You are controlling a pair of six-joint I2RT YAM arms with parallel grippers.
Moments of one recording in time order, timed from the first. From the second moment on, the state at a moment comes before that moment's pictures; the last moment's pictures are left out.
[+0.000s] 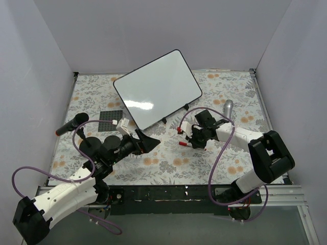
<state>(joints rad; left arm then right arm) -0.74 0.68 0.37 0.11 0.08 -0.92 0.55 1.53 0.80 -0.43 -0.36 -0.71</state>
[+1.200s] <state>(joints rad) -0.75 1.47 0.40 0.80 0.52 -1.11 0.48 1.35 0.81 -0.62 -0.86 -0.89</state>
